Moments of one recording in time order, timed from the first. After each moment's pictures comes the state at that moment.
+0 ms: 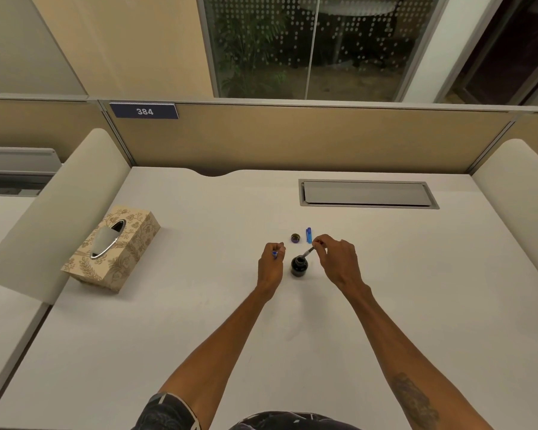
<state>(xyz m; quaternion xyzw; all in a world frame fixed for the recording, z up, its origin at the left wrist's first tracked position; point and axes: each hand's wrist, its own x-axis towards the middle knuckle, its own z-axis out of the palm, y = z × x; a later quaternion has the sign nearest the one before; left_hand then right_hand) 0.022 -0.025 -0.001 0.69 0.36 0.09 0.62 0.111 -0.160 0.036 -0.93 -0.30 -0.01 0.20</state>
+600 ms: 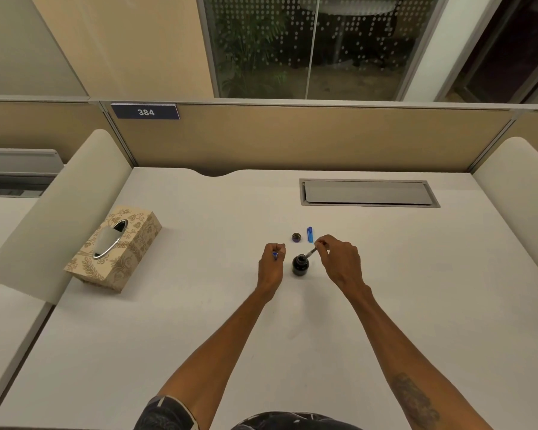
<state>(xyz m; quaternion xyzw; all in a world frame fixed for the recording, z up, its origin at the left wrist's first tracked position) 0.018 -0.024 -0.004 0.69 0.36 0.09 0.62 0.110 -0.163 0.027 -0.93 -0.25 -0.01 0.26</state>
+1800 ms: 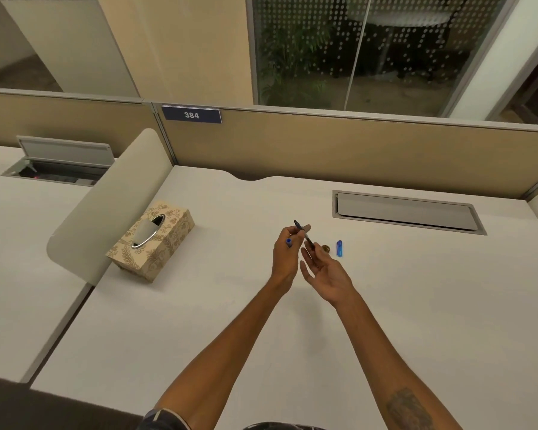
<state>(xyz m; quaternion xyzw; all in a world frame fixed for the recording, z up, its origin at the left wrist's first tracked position) 0.025 0.009 0.043 0.62 0.31 0.20 0.69 0.076 -0.092 0.030 -0.35 0.14 0.46 0.80</state>
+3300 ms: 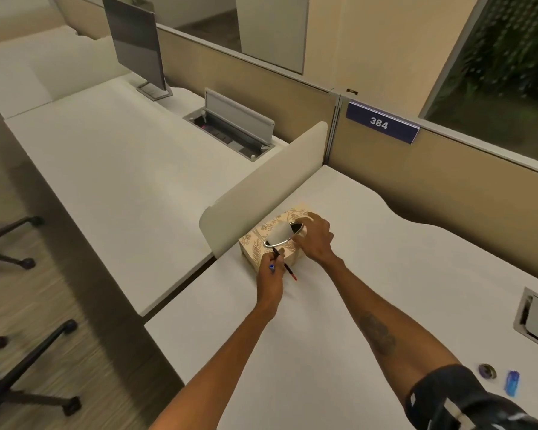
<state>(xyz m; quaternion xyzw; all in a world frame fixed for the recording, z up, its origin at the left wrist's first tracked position) -0.167 0.261 -0.021 0.46 0.57 0.36 0.58 -0.024 0.306 0.019 -0.78 -0.53 0.24 0.24</state>
